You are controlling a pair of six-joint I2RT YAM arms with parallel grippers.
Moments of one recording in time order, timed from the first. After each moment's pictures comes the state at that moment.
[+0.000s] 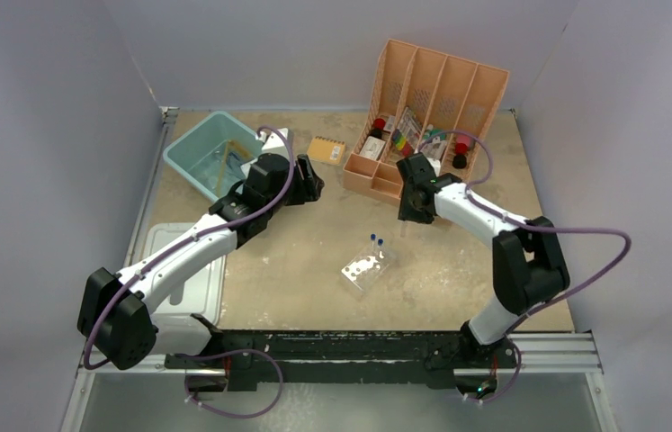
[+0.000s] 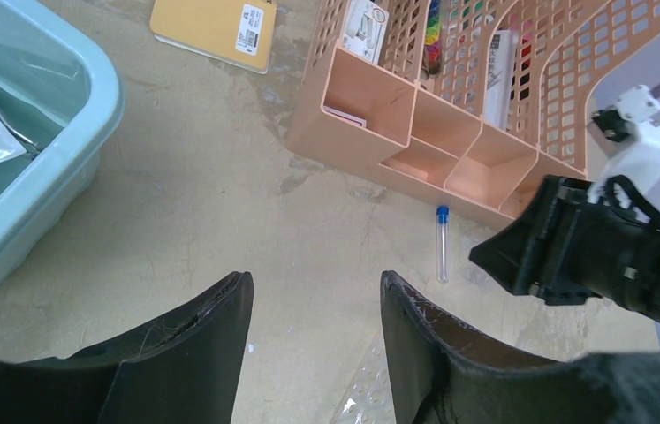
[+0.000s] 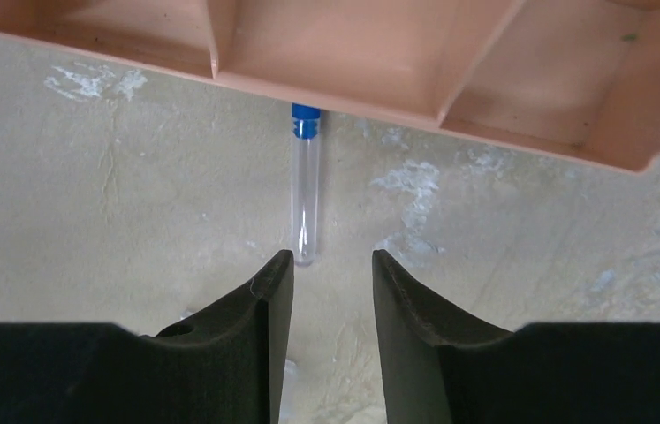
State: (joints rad) left arm -0.62 1.31 1.02 -0.15 -0.19 -0.59; right arm 0.41 1.61 1.11 -0.63 0.30 0.56
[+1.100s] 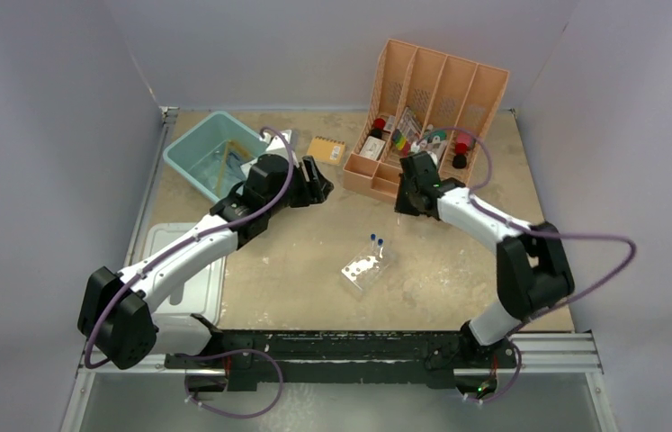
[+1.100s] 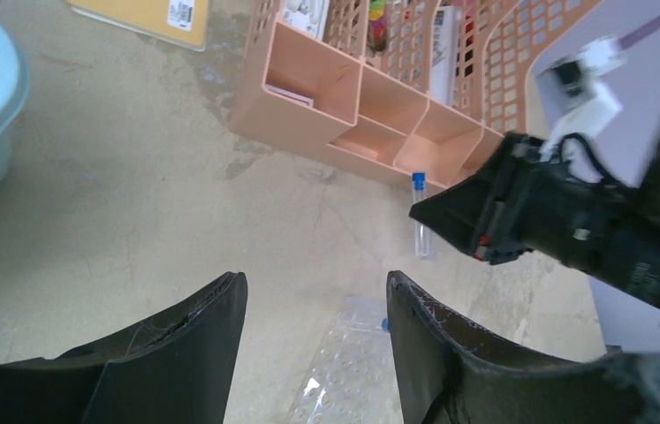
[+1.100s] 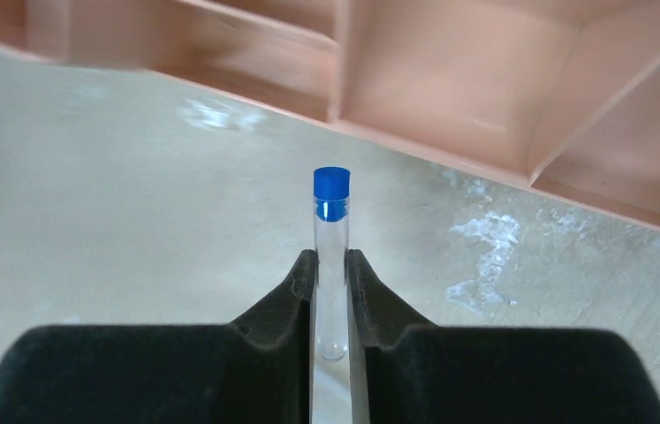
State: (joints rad) left arm -0.62 1.31 1.00 -0.12 -0.08 -0.64; right arm 0.41 1.67 1.06 -0.42 0.20 0.55
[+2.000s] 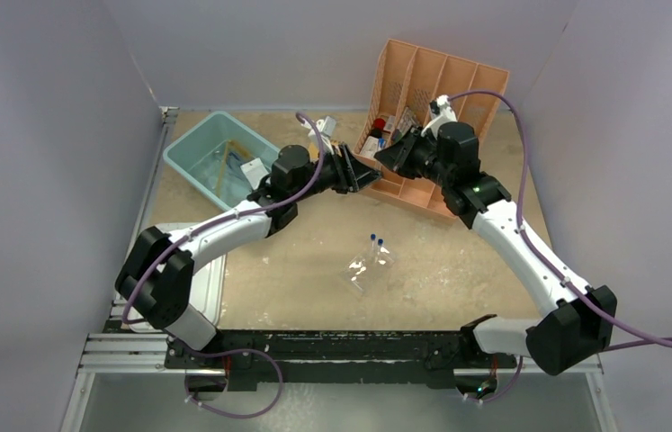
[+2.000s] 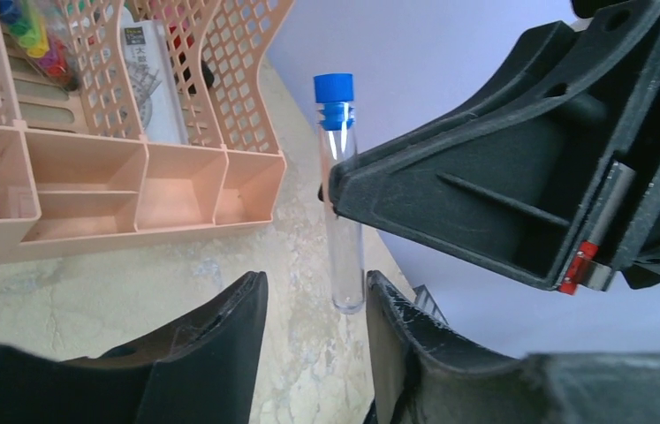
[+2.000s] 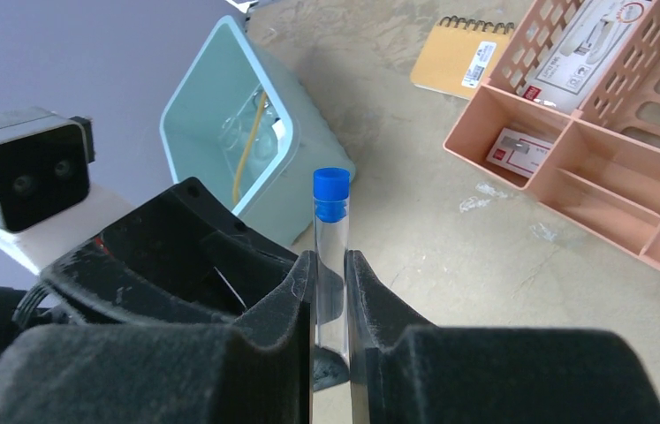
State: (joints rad) left arm -0.68 1.57 1.08 0.44 0.34 -0.80; right arm 0.41 1.28 1.18 -0.23 -0.16 0.69
